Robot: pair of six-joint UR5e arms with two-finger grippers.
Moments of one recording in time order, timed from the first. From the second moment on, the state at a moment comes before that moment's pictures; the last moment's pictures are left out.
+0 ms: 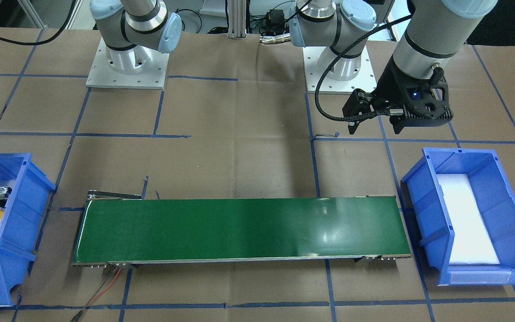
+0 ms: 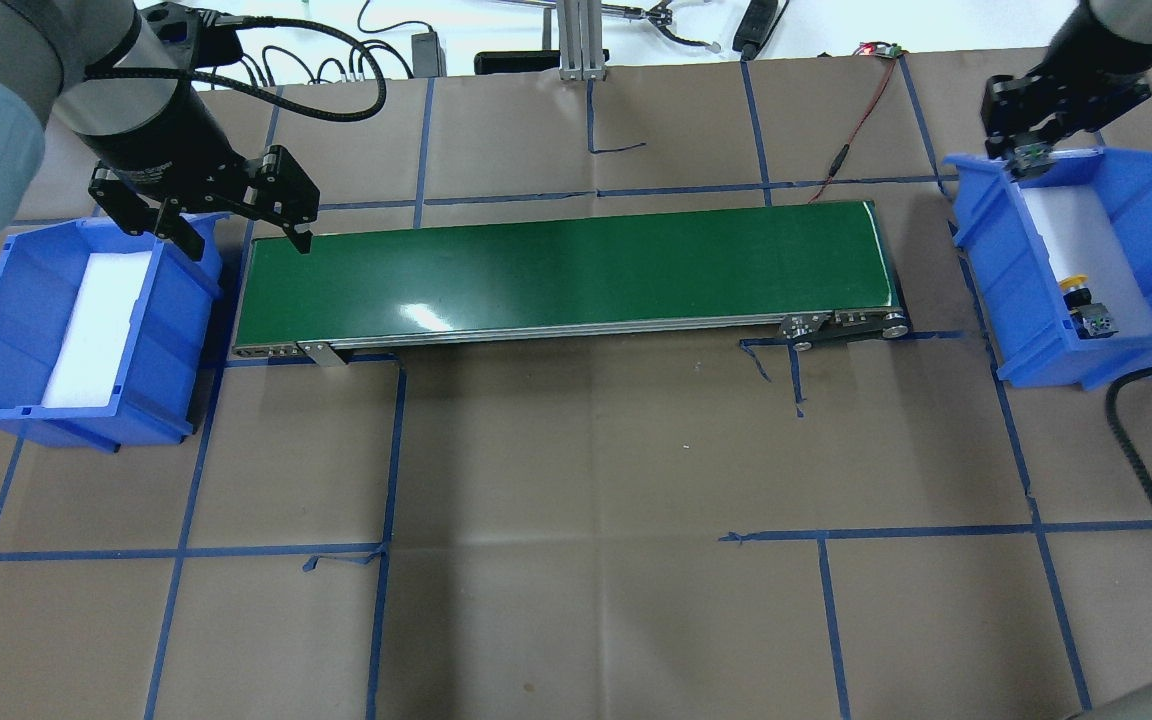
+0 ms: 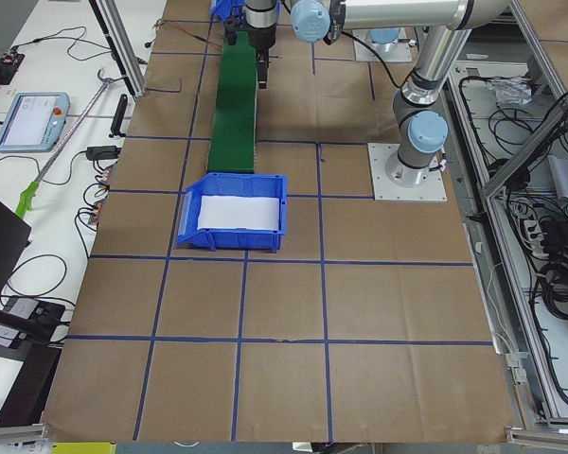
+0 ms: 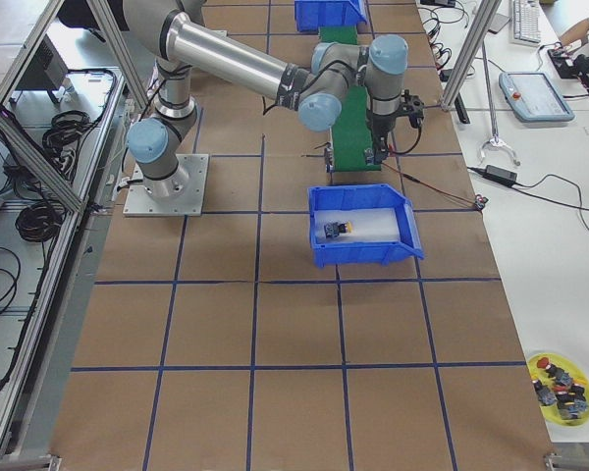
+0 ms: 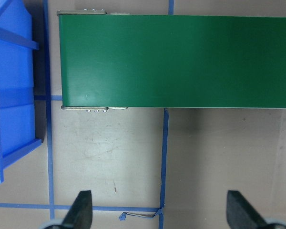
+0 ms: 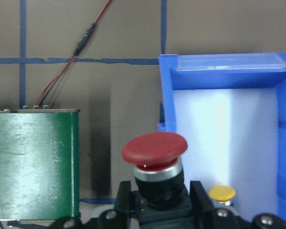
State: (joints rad) left arm -1.50 -1.59 -1.59 -1.52 1.57 0.04; right arm 1.18 -1.23 1.43 -1.89 -1.53 -0.43
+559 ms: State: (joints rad) left arm -1.50 -1.59 -1.60 -1.52 1.57 0.04; right arm 1.09 -1.06 1.37 -1.94 -1.54 -0.60
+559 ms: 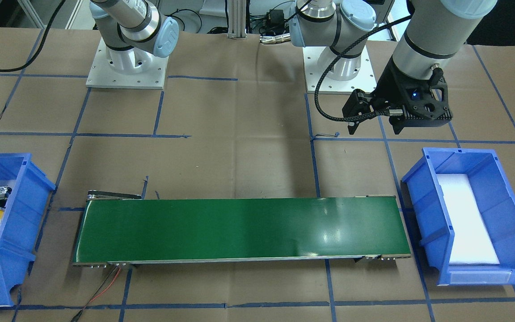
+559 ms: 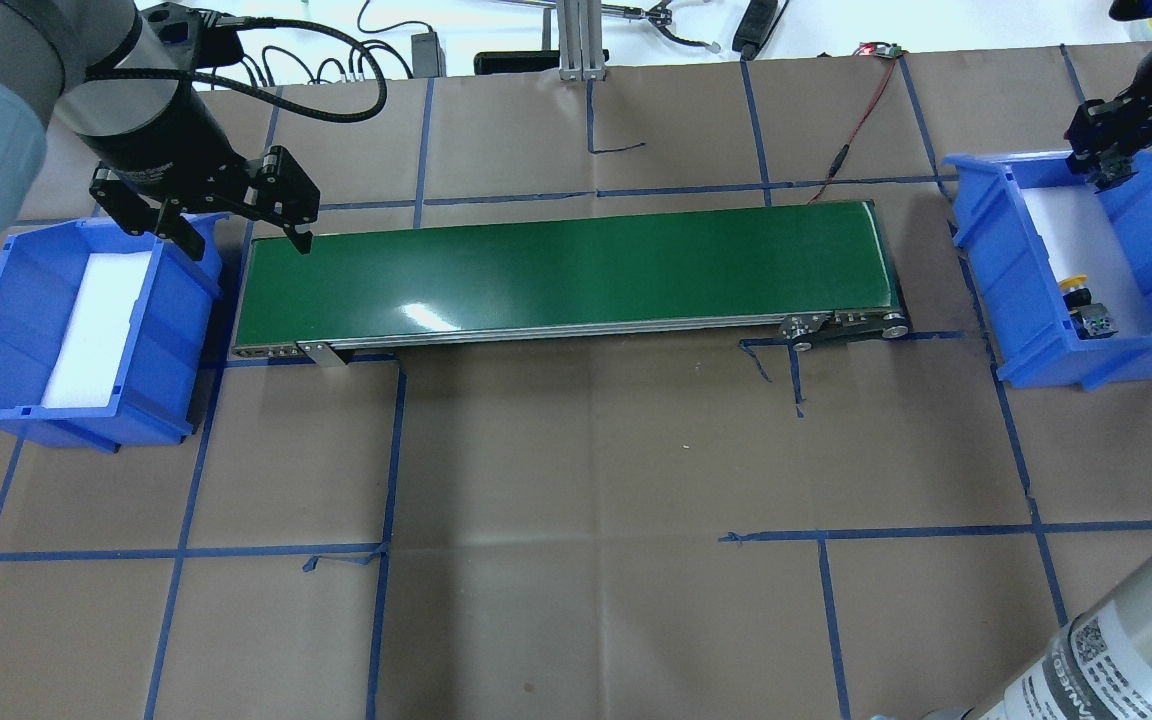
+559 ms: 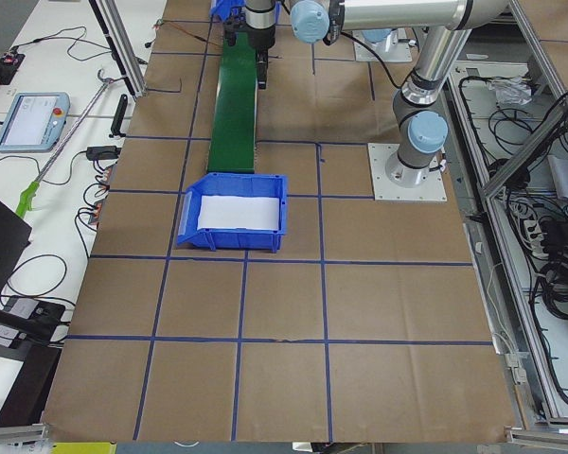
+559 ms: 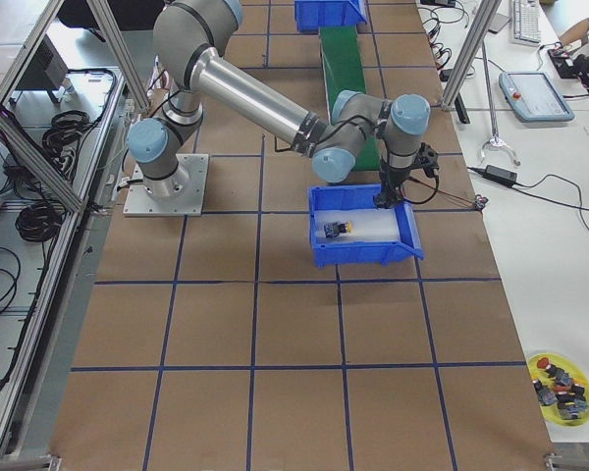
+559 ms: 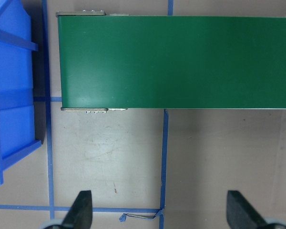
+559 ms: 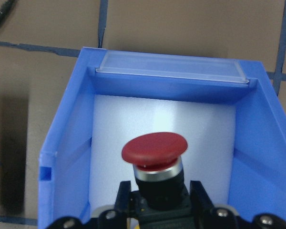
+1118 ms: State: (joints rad) left arm -1.50 -1.59 -1.60 -1.52 1.57 0.04; right arm 1.08 -1.00 1.41 -2.00 -1.54 -0.56
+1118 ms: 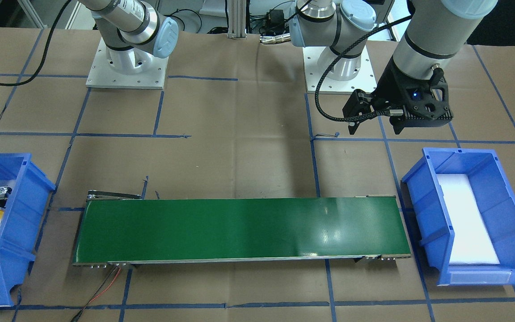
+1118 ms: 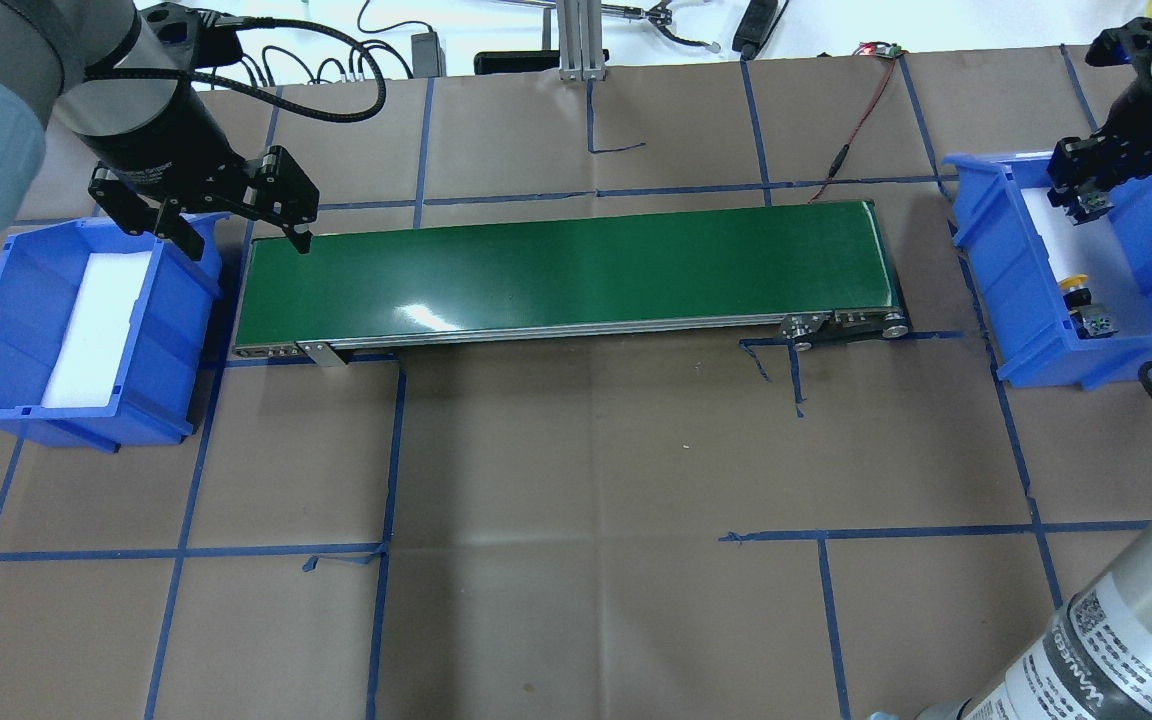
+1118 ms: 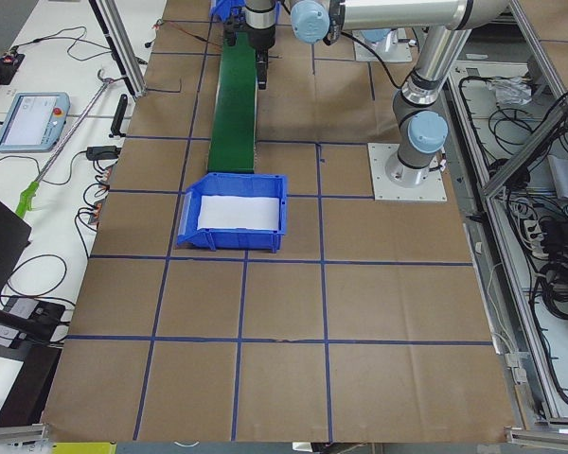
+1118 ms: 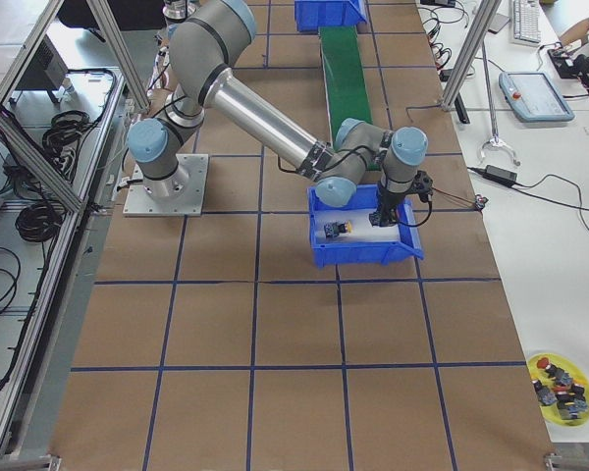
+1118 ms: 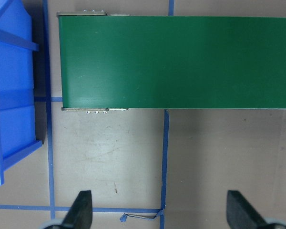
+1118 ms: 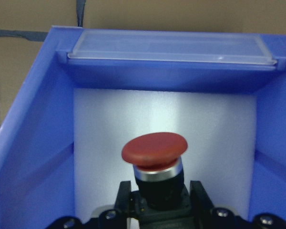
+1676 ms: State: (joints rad) left arm -1.50 -1.59 -1.60 -1.52 1.57 0.04; right arm 1.08 -0.98 1.50 -2.10 -1.54 -0.54
